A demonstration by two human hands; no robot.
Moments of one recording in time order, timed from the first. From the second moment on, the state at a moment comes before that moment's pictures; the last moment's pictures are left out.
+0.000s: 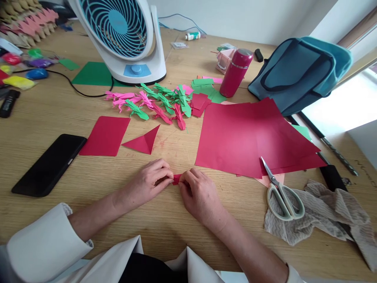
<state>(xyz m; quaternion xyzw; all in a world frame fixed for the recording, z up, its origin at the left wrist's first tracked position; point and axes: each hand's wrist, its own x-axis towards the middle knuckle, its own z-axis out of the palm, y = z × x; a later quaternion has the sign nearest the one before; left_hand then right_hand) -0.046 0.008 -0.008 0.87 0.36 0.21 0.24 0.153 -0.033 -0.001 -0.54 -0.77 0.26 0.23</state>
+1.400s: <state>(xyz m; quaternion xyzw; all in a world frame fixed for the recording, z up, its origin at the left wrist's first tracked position) -0.055 -0.007 -0.006 0.89 0.36 0.24 0.13 0.146 -0.032 -0.011 -0.57 -0.77 0.21 0.22</state>
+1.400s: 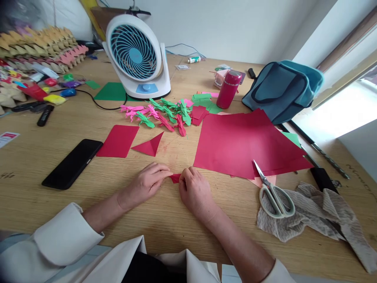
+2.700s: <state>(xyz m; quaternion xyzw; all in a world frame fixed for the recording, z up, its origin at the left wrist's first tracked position) -0.043 -0.046 -0.021 0.94 0.32 0.10 -0.05 0.149 -0.033 -0.011 -0.55 -0.77 0.22 0.25</state>
